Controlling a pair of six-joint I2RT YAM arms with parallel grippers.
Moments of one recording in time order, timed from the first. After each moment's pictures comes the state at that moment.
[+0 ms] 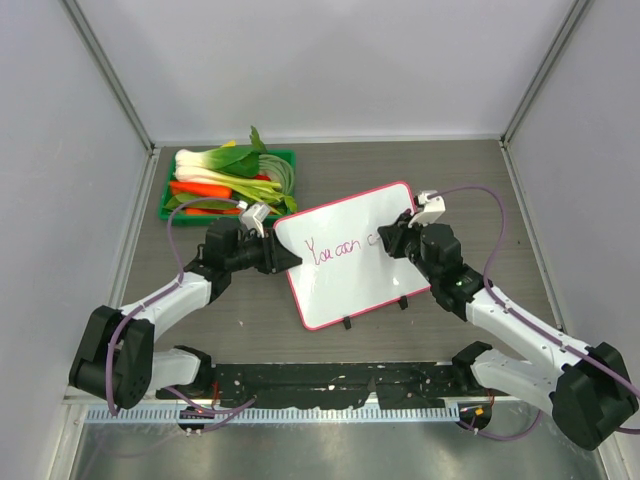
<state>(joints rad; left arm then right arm) -0.34 1.26 0.54 0.24 0.61 -0.45 0.55 0.99 0.55 0.19 0.14 0.40</state>
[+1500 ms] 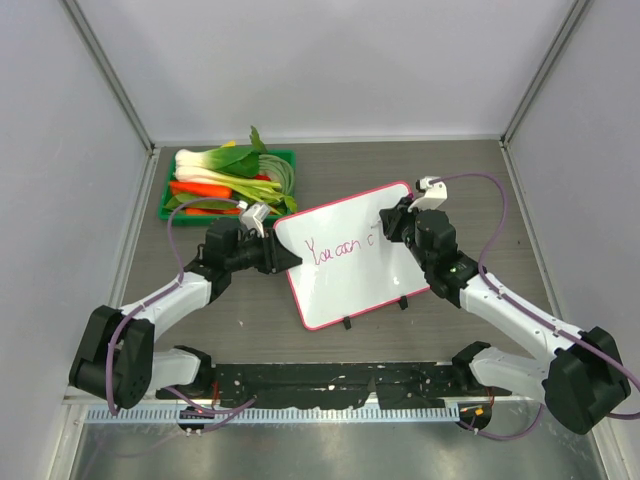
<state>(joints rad) -0.34 1.26 0.54 0.24 0.61 -0.45 0.55 1.09 0.66 0.21 0.26 0.42</state>
